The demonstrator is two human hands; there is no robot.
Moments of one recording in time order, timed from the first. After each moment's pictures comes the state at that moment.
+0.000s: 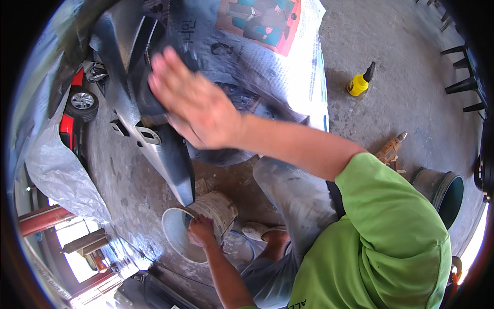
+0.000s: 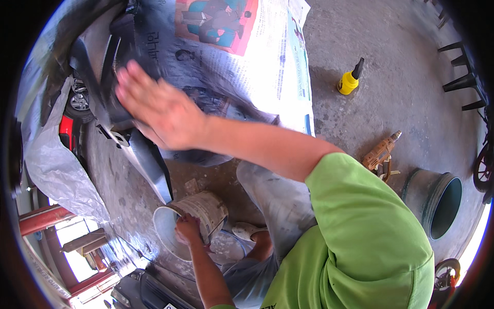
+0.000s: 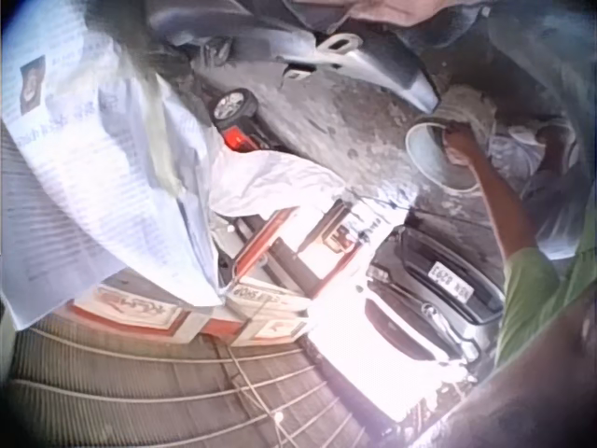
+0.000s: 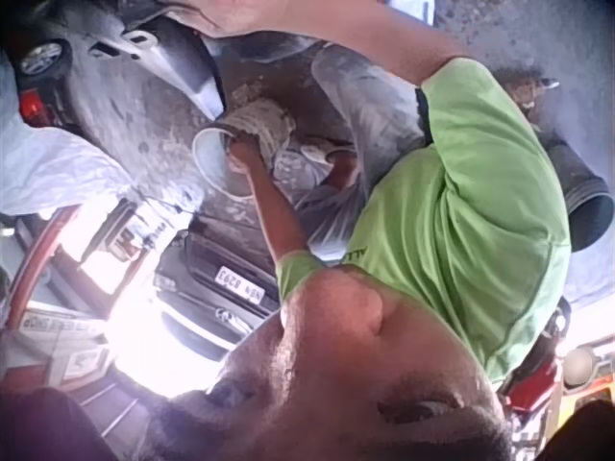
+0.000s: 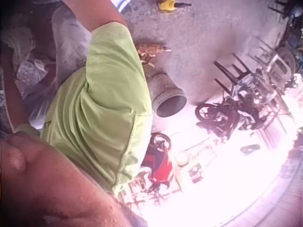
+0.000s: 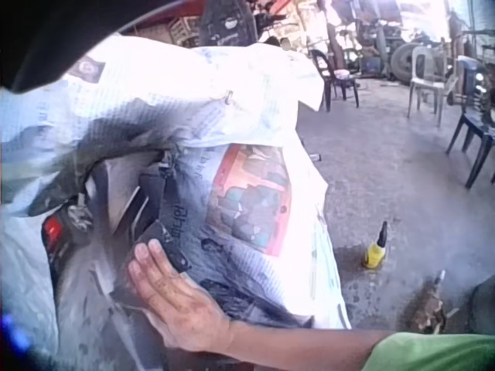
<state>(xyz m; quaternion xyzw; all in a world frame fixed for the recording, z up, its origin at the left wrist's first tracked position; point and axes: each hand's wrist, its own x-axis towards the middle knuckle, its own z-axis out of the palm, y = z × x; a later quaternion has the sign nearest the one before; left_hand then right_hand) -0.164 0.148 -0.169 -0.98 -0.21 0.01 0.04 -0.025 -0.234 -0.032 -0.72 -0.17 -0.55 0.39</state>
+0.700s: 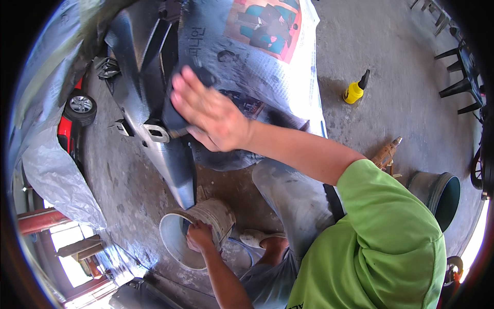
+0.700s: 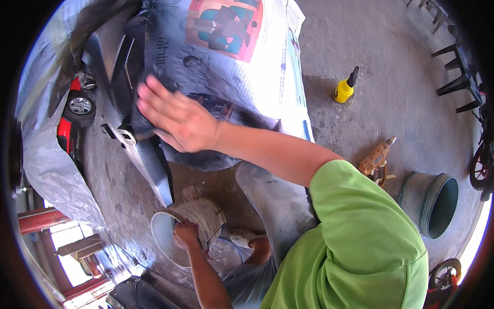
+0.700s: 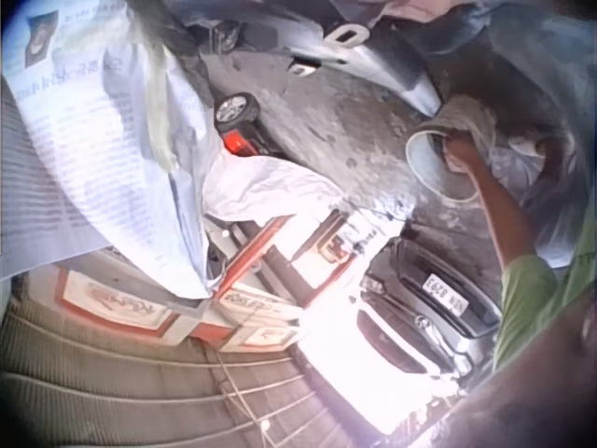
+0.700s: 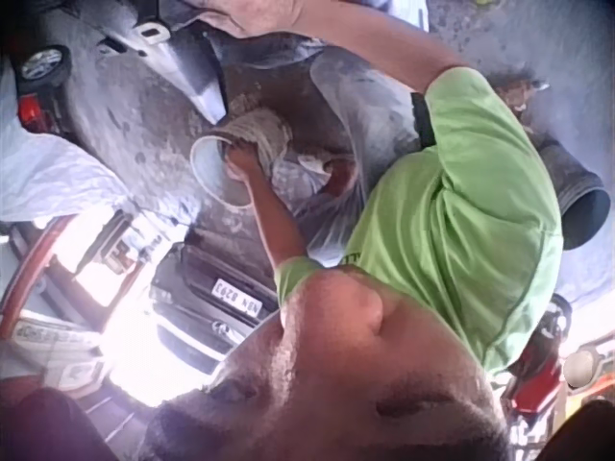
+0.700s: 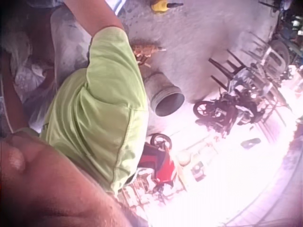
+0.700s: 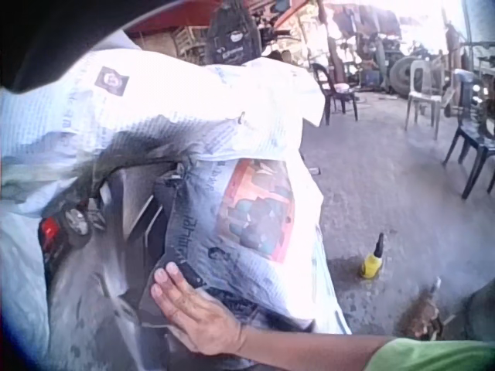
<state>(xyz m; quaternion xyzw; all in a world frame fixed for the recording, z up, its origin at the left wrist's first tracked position) -0.168 0.154 -0.166 -0.97 -0.22 -0.01 0.03 -0.024 -0.231 -0.059 -0.71 -0.23 -0.55 0.38</state>
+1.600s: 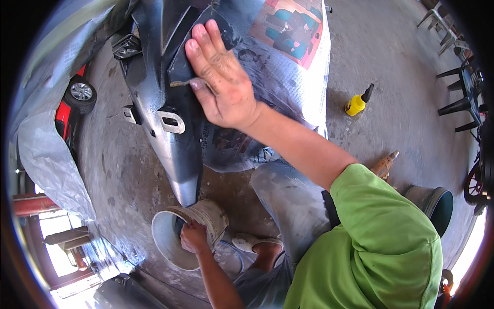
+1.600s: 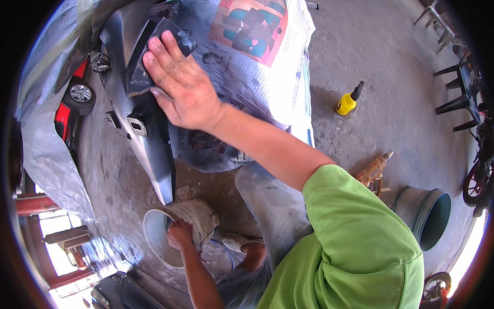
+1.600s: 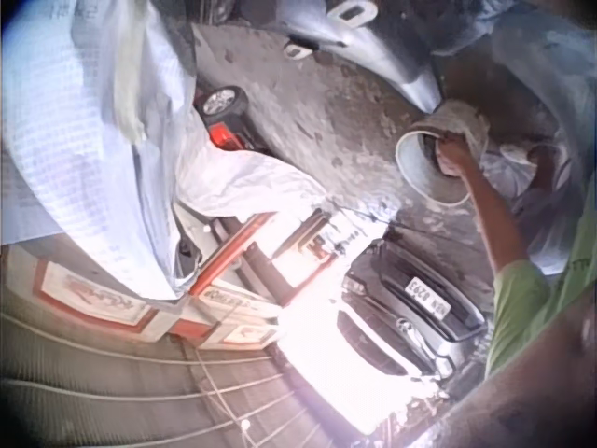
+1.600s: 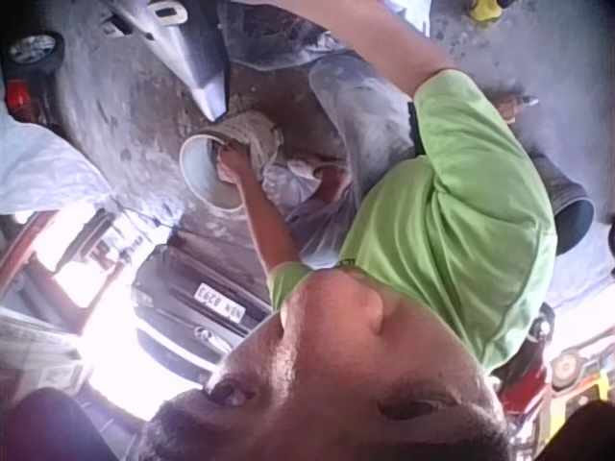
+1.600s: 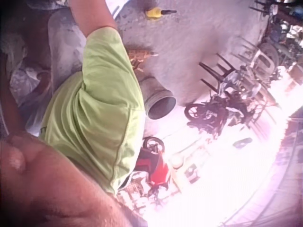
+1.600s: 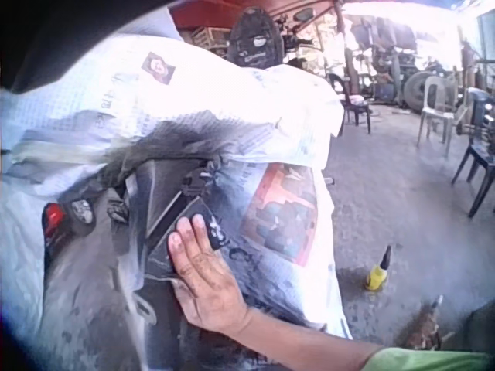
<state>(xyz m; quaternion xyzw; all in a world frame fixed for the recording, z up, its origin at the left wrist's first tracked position) -0.172 0.142 -0.144 -0.97 -0.23 -0.04 0.03 -0.002 -0.234 -0.021 -0.70 -0.15 -0.59 0.36</state>
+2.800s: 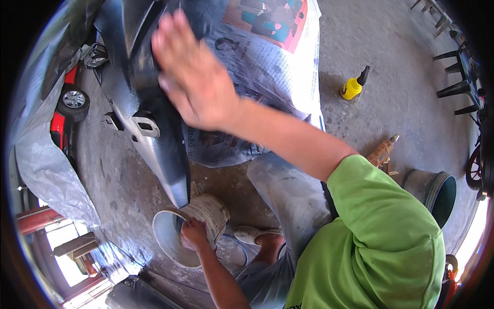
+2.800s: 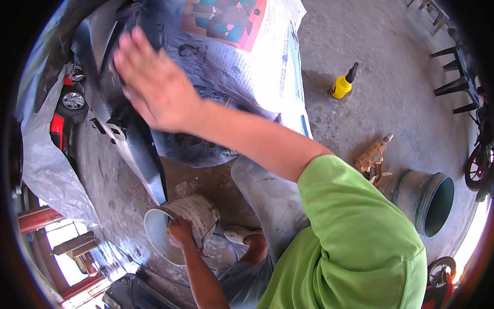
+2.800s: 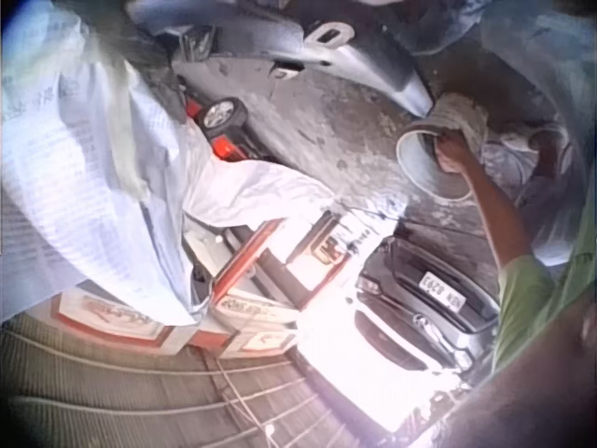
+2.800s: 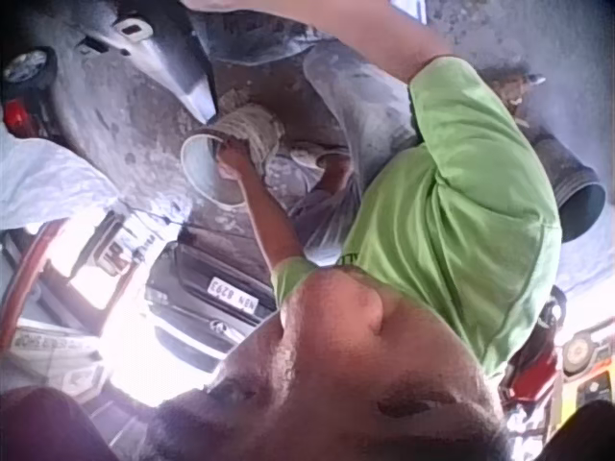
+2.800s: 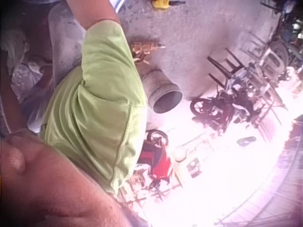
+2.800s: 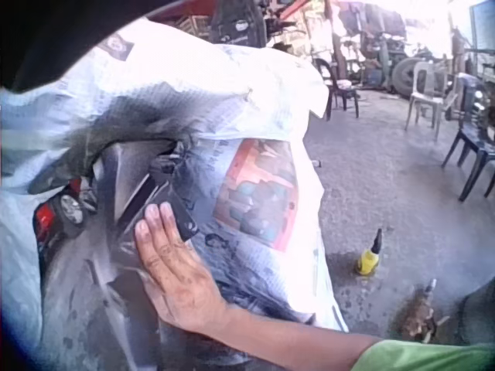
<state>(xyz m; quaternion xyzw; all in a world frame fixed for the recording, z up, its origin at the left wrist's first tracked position) -0.171 0.149 -0.160 -0.98 -0.21 -0.03 -0.01 -0.003 -0.233 -0.017 -0.69 -0.13 -0.60 0.39</state>
